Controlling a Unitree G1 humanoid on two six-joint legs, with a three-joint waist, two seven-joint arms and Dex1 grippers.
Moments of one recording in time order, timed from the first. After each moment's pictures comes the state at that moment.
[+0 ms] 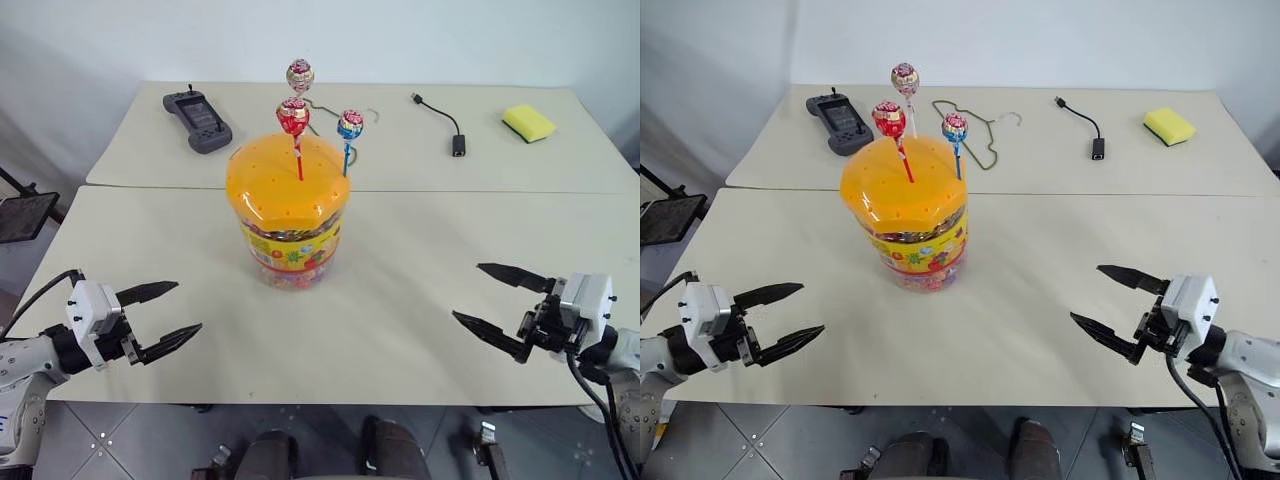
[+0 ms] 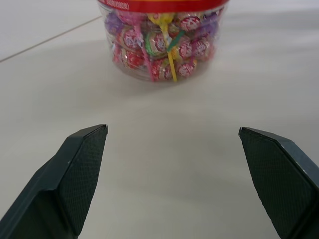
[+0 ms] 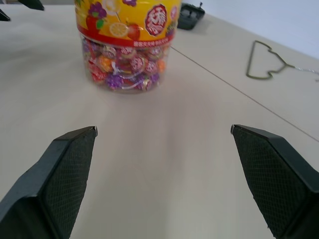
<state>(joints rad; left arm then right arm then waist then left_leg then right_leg) 0.13 0.76 0.42 -0.11 -0.53 0.09 -1.04 0.09 -0.71 -0.34 -0.24 0.59 0.02 1.09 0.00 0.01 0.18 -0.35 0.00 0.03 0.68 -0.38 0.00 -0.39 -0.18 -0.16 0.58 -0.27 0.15</state>
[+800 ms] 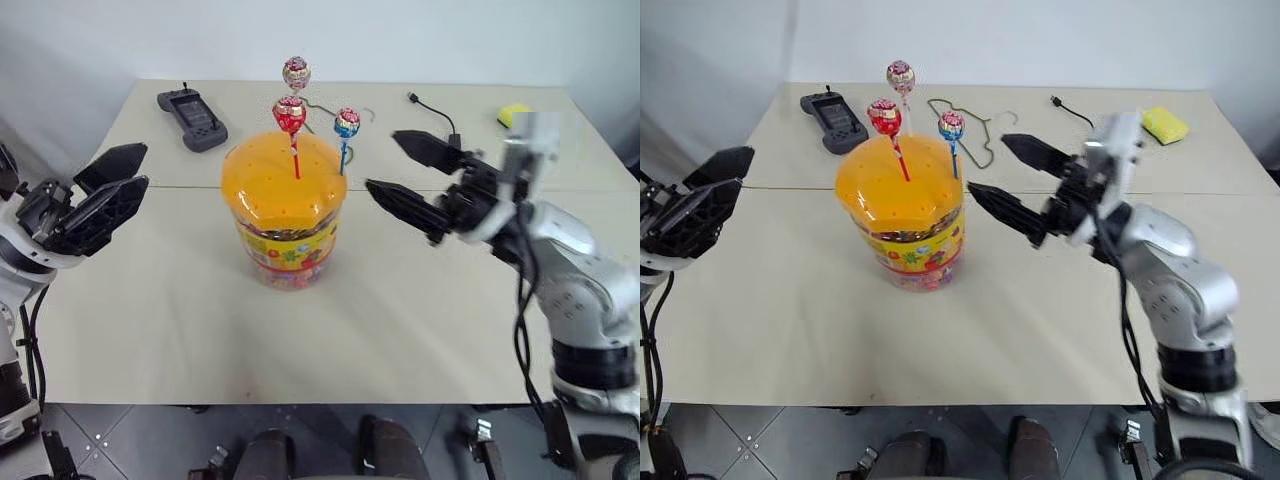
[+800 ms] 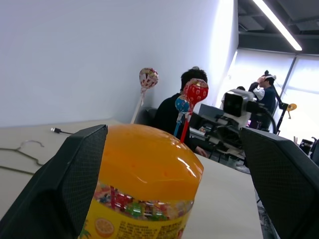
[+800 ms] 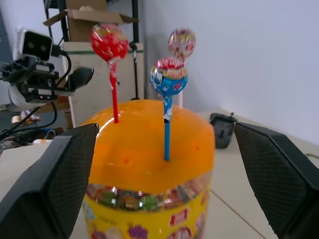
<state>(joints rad) -0.40 0.81 0.56 -0.04 -1.17 0.68 -1.00 -0.66 -0.53 -0.01 -0.27 0.81 0.49 0.69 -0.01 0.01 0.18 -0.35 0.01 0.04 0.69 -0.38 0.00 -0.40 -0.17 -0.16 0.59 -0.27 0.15</state>
